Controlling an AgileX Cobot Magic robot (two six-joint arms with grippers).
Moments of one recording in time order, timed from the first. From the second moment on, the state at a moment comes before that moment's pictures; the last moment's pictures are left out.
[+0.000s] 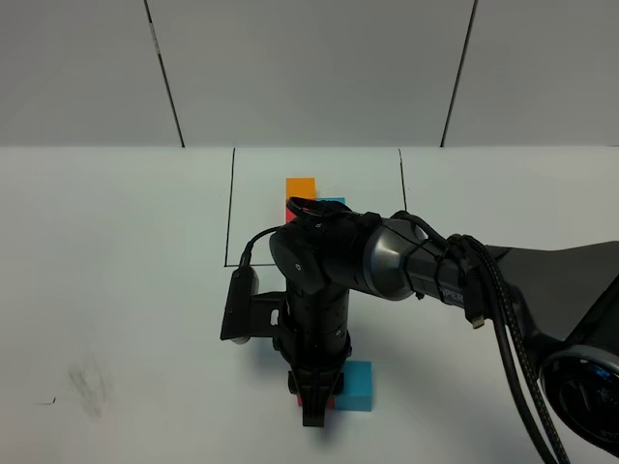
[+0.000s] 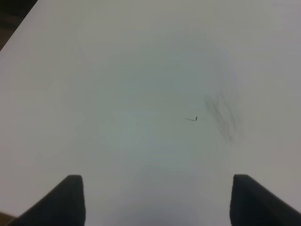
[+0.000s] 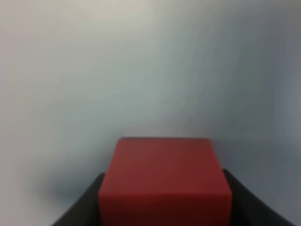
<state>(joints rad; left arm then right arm) 0.15 0.07 -0.51 0.08 1.07 -0.19 0.80 2.24 -1.63 0.02 0.98 -0.71</state>
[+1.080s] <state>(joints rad) 0.15 0.07 -0.51 0.08 1.07 -0.19 0.80 2.23 -1.53 0.04 0.79 -0.72</state>
